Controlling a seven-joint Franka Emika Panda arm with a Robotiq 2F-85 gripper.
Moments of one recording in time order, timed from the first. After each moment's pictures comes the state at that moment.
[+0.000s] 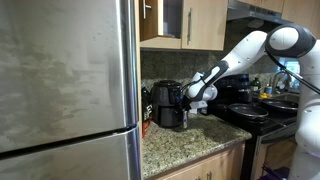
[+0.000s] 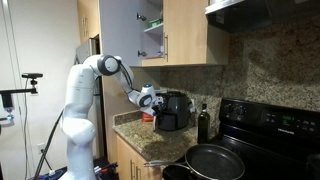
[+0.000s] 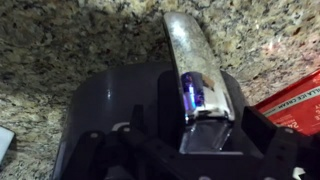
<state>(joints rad) 0.18 0.17 0.13 -2.28 0.15 2.94 -0.07</state>
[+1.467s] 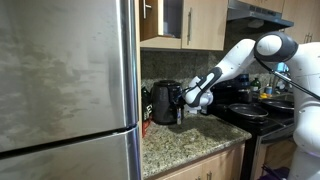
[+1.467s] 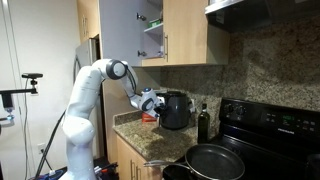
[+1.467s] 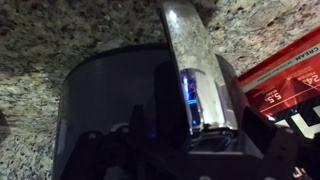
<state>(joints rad) 0.13 0.30 0.18 -2.22 0.10 3.19 0.03</state>
